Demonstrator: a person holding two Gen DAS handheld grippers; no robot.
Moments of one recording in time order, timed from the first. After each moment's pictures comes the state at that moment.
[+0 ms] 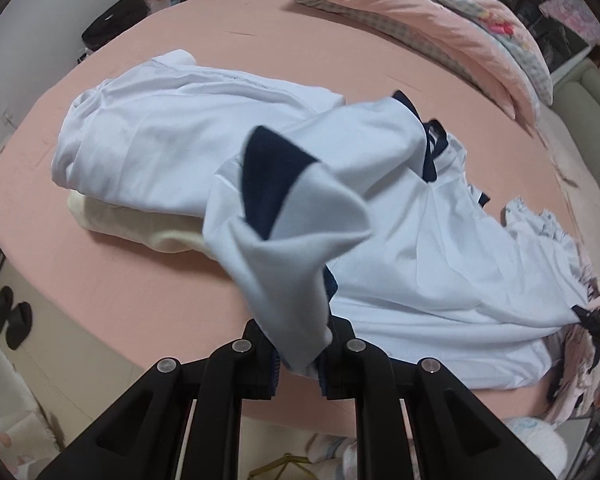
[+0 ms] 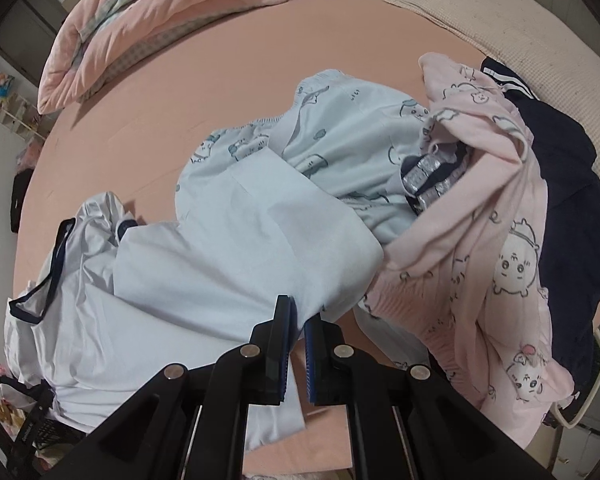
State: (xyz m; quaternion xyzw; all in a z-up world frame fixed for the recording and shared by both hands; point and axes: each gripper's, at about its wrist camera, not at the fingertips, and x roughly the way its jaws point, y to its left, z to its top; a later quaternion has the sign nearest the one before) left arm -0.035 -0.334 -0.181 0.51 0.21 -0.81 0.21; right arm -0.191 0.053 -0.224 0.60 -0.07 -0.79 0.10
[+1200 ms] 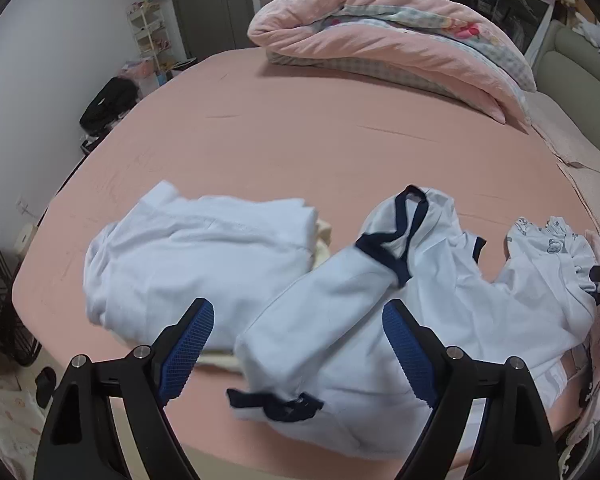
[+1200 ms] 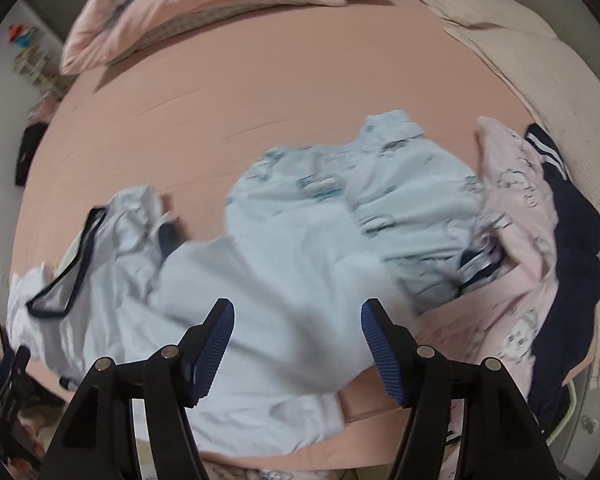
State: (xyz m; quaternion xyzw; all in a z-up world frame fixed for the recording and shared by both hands) left arm -0.053 -0.326 -0.112 0.45 0.08 -0.86 0.22; right arm -0.237 0.012 -0.184 0.62 -0.01 -0.78 0.13
